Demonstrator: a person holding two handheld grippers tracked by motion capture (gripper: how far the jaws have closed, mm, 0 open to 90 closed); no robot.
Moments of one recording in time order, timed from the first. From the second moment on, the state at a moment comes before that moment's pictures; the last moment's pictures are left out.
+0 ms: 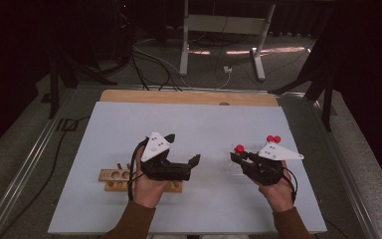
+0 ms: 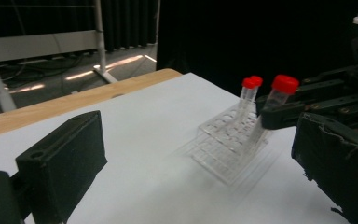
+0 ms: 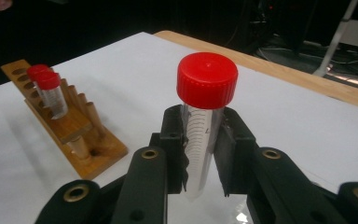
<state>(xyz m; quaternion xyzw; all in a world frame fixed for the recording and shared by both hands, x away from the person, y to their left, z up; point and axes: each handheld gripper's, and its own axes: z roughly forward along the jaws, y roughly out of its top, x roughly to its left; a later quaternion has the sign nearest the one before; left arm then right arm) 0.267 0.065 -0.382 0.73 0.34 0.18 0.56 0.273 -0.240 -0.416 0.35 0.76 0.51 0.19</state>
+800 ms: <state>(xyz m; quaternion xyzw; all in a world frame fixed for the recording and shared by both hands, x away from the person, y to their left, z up) 0.270 0.001 -0.386 0.77 0.30 0.14 0.54 0.265 -0.207 -0.421 0.31 0.79 0.50 0.17</state>
